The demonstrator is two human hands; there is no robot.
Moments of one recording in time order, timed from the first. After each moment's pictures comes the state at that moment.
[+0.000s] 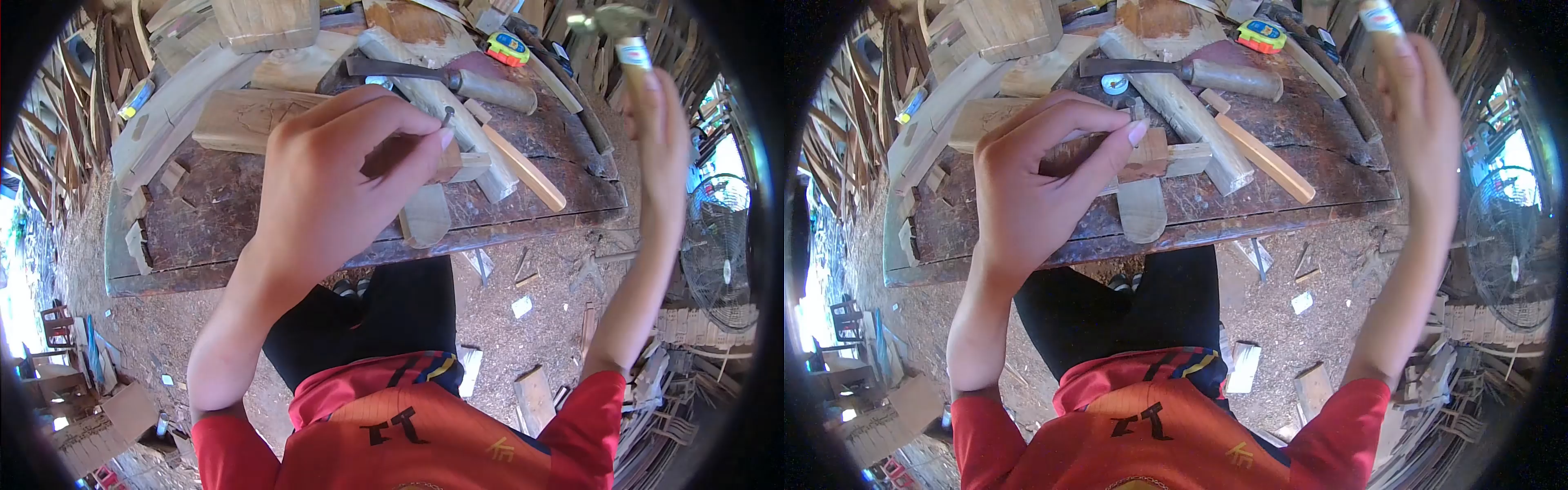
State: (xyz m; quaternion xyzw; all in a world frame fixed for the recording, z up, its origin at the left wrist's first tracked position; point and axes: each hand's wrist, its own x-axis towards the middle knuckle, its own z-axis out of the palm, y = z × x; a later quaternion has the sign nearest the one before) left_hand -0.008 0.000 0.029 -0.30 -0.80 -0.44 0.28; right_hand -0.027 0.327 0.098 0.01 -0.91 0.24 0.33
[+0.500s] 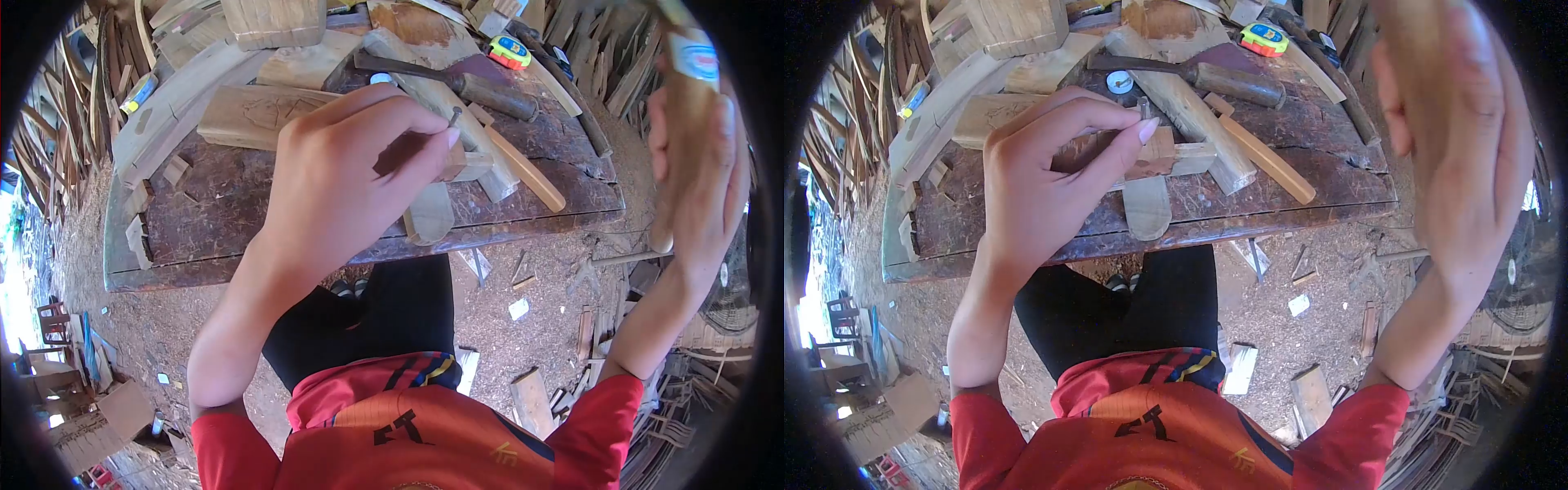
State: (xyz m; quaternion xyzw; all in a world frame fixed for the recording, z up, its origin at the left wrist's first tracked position) left_hand -0.008 0.002 0.026 -0.29 -0.80 -0.45 0.28; right_hand 0.025 0.272 0.143 0.12 -0.89 0.30 0.33
